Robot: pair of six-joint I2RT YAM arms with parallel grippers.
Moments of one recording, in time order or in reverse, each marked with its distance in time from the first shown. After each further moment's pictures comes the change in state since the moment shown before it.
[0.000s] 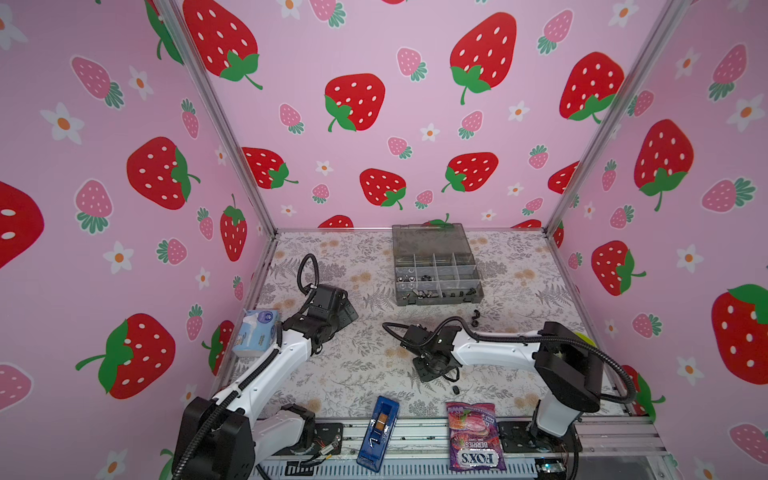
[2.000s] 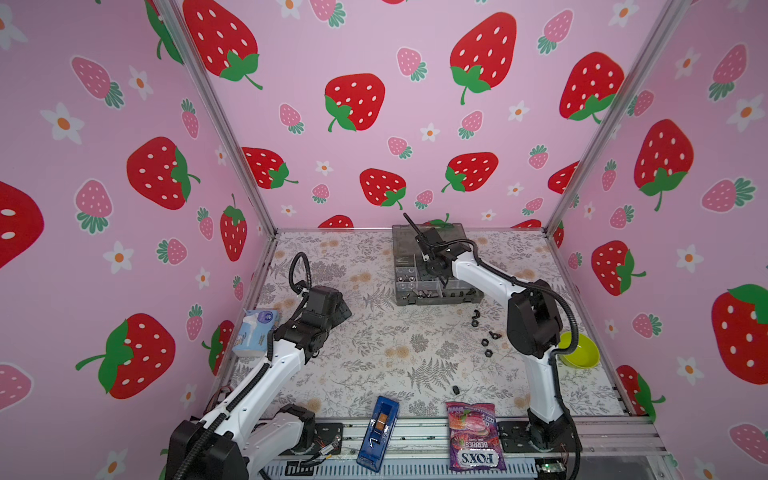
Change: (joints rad) left arm 0.002 -0.104 -0.020 0.025 -0.133 0.058; right arm -0.510 0.420 0.826 -0.004 0.160 -0.450
